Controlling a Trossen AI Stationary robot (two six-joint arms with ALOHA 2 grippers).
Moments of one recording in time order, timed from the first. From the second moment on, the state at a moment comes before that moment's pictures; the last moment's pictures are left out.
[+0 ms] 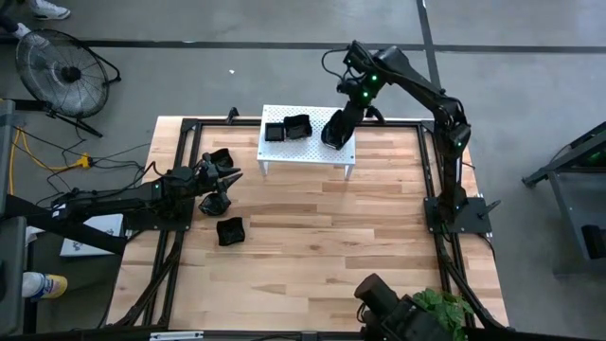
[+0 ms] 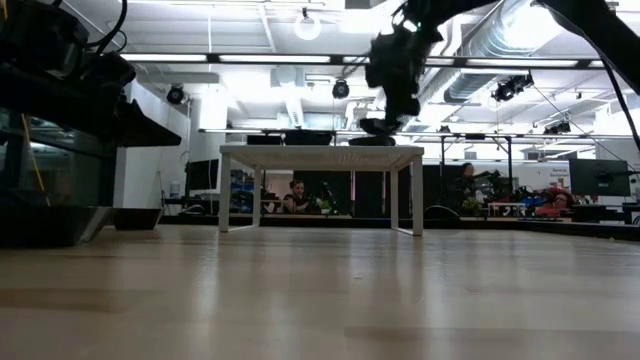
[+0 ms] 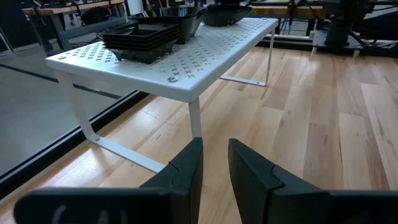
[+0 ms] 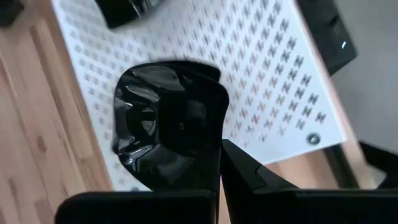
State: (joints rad) left arm 0.22 0.25 0.01 0.05 -0.26 0.00; right arm -0.81 2.02 2.13 -1.42 -0.35 -0.32
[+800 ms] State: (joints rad) left arm 0.22 0.25 0.01 0.05 -0.26 0.00; right arm -0.81 2.02 2.01 -1.36 -0.40 -0.34
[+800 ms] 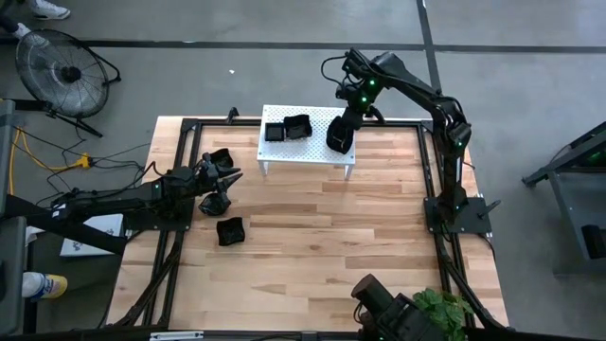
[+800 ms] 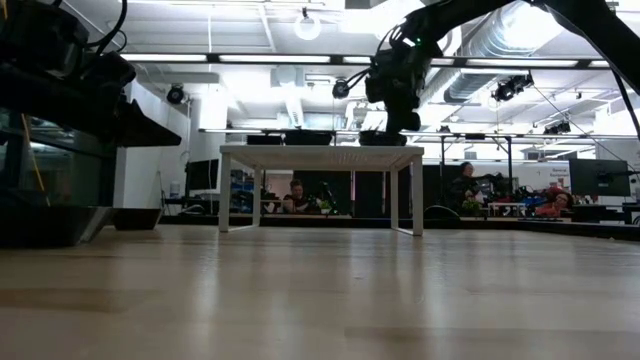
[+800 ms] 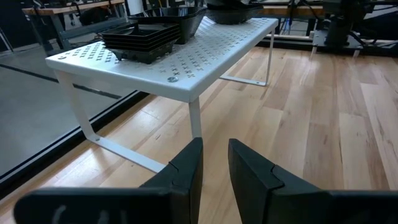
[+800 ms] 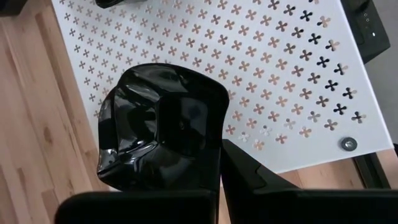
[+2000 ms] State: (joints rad) left arm 0.22 0.25 0.01 0.05 -0.26 0.00; right arm -0.75 1.87 2.02 -1.37 -0.41 -0.03
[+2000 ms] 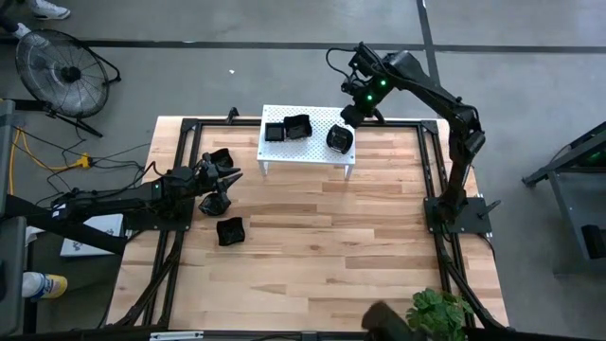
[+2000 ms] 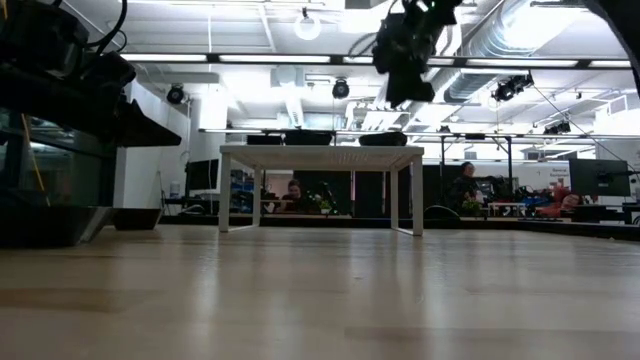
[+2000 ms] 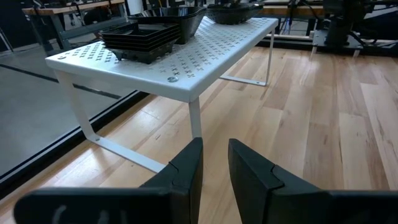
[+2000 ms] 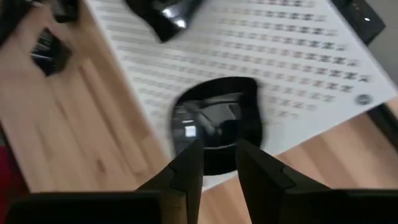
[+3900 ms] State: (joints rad) left arm 0.22 0.25 0.06 0.02 -0.08 0.08; right arm 0.44 1.70 2.01 -1.24 0.59 0.90
